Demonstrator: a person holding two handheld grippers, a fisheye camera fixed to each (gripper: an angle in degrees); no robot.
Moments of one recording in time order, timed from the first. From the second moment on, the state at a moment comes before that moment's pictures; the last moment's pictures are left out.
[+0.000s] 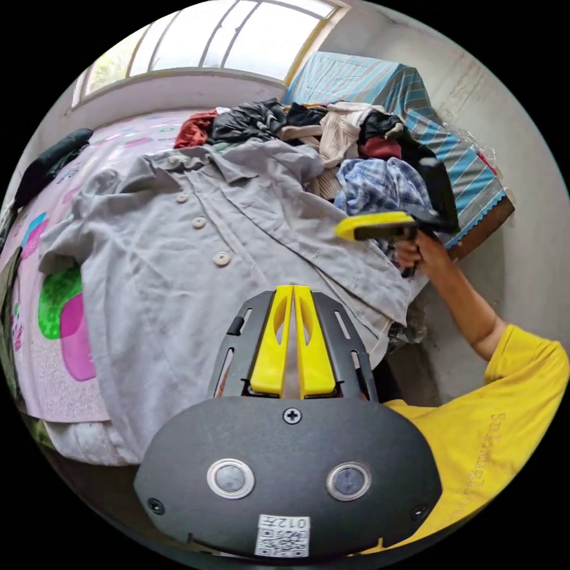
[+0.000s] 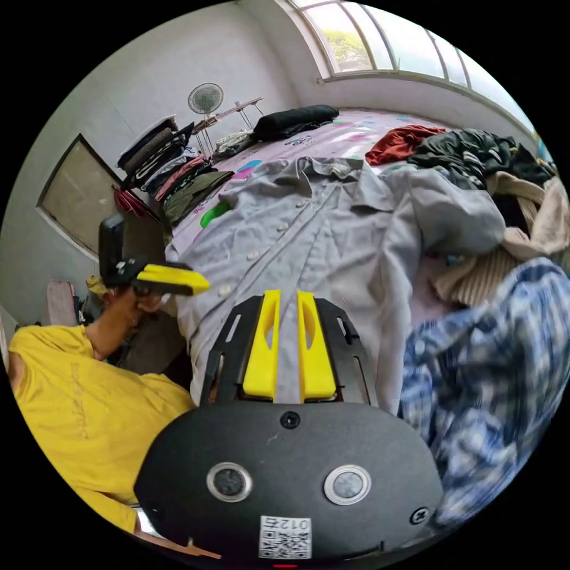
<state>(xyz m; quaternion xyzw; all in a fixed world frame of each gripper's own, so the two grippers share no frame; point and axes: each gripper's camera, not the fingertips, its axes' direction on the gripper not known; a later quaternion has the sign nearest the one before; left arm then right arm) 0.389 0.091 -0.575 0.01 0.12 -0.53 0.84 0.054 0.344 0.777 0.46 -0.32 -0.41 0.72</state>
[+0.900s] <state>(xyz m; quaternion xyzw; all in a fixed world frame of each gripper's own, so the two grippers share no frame) 0.328 0.052 -0.489 -0.02 0.24 -0.62 0.75 0.101 0.680 1.004 0.64 0.08 -0.29 0.71</state>
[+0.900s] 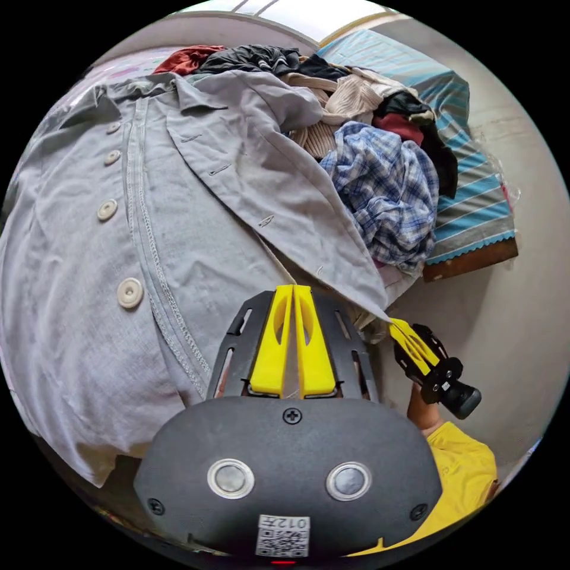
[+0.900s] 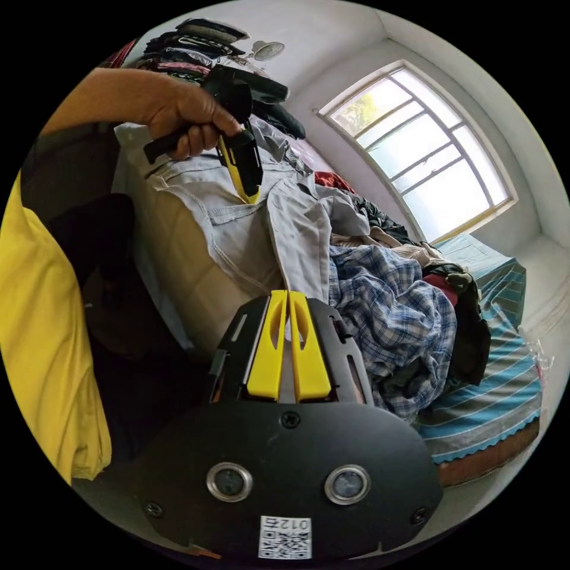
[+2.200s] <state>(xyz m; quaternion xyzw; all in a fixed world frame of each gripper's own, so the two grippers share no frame) 0.127 0.190 -0.435 0.11 0.22 -0.81 0.53 0.292 0.705 0.959 0.62 -0.30 -0.27 0.67</state>
